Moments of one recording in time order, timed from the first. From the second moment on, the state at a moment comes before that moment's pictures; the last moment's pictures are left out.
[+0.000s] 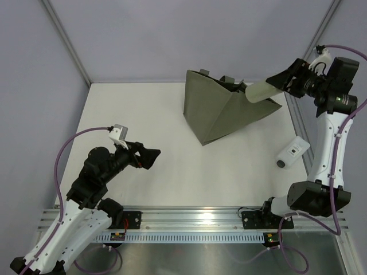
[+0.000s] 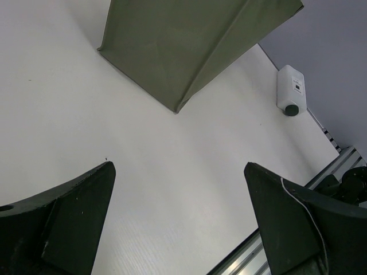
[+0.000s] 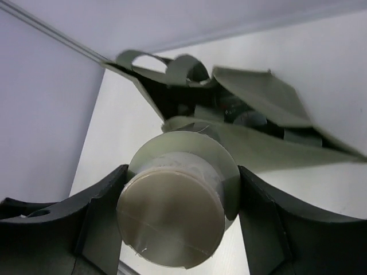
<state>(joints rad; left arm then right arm) -0.51 0.48 0.63 -0.34 0.16 -0.41 -0.31 1.39 1.69 -0.74 -0.78 0.32</state>
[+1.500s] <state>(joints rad) -0.51 0.48 0.64 -0.37 0.16 -0.41 0.16 1.64 1.78 -0.63 -0.52 0.14</state>
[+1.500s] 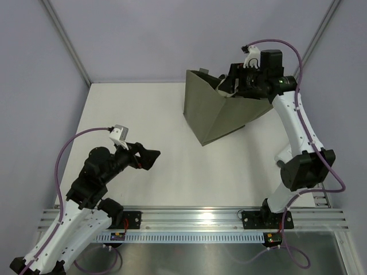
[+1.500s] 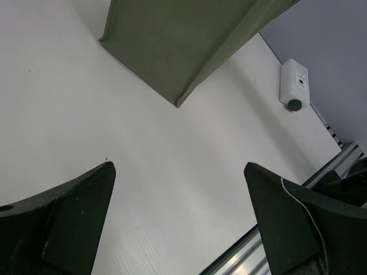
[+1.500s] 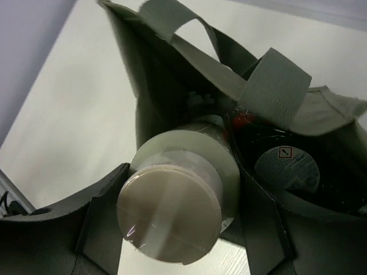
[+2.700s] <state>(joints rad) -0.51 0.48 0.64 -0.43 0.20 -0.36 -0.35 1.46 1.09 -0.77 0.20 0.26</state>
